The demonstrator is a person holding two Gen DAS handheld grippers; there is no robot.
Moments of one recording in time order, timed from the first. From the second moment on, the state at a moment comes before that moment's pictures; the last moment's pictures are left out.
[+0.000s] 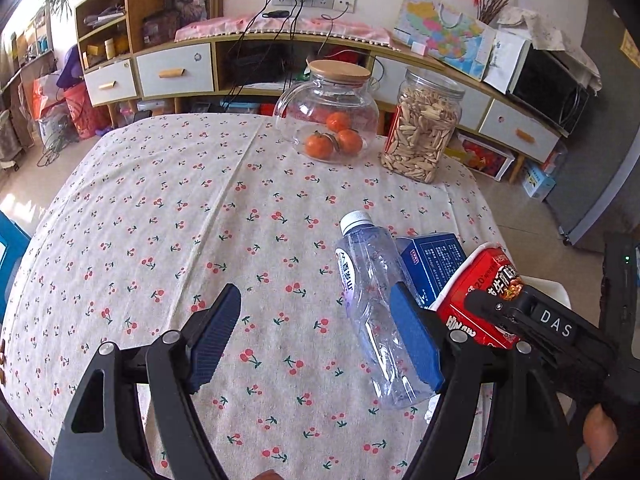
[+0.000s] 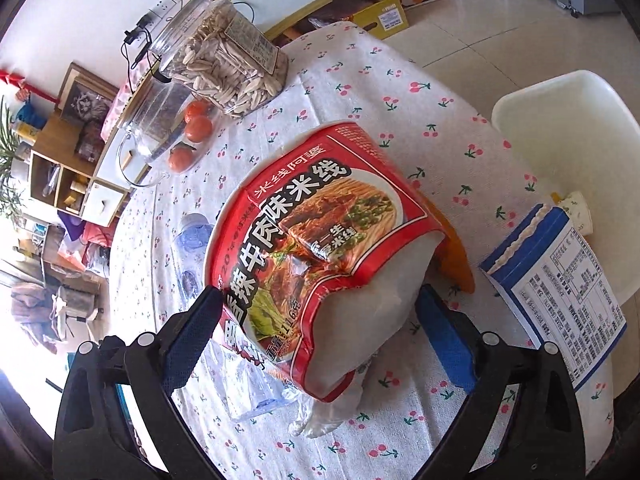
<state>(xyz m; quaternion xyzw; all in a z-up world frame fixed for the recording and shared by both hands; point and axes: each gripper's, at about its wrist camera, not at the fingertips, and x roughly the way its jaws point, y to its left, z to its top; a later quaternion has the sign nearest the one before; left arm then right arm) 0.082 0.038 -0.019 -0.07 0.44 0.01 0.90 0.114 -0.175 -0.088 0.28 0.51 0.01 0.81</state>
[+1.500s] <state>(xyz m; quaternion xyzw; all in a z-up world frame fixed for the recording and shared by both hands) 0.100 0.056 -0.033 -0.13 0.48 -0.01 0.87 0.227 -0.219 -0.115 0.34 0.52 0.05 0.78</state>
